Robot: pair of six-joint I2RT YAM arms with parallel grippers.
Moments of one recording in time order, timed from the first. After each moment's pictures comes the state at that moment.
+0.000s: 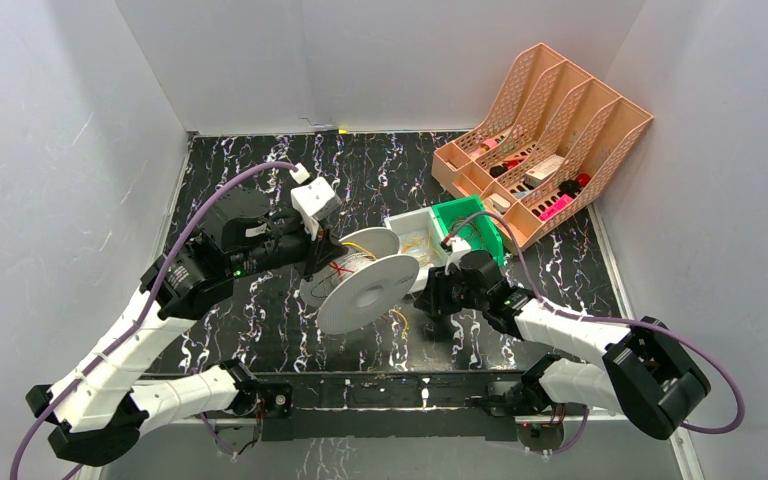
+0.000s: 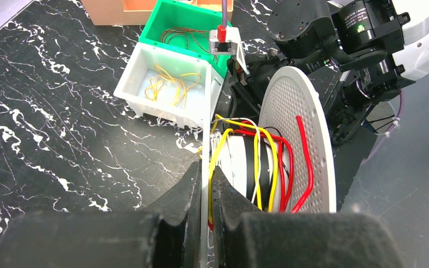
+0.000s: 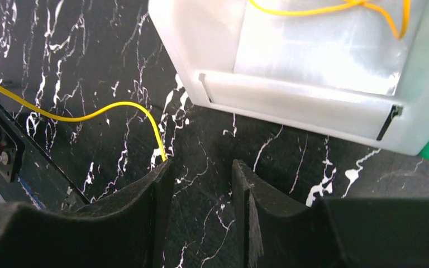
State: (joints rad) left arm -0.81 0.97 1.36 -0.79 0.22 0.02; right arm 0.71 1.15 0.39 0.13 -0.22 0.48
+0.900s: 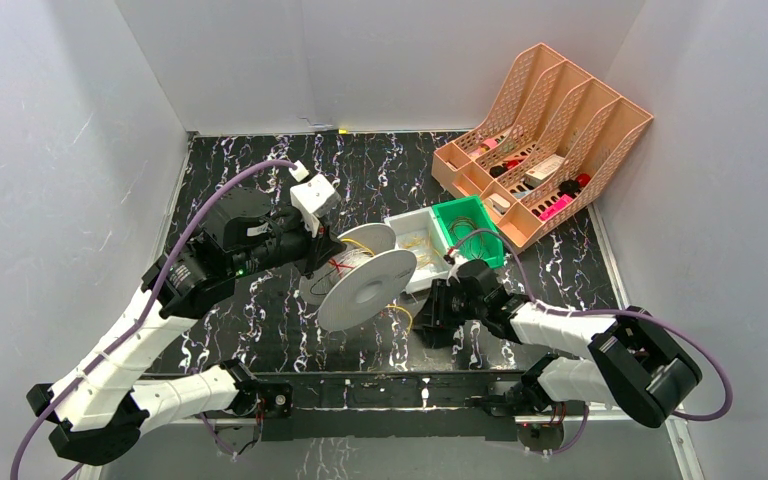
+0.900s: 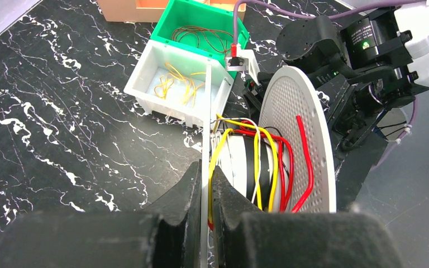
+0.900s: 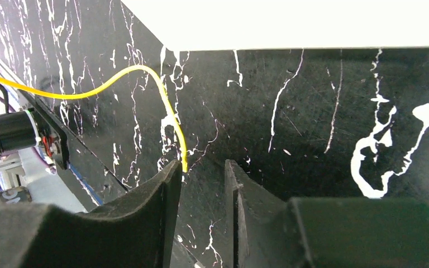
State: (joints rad) left arm -0.81 0.97 1.36 -0.79 0.17 0.01; right arm 0.71 1.22 0.33 0.13 -0.32 0.73
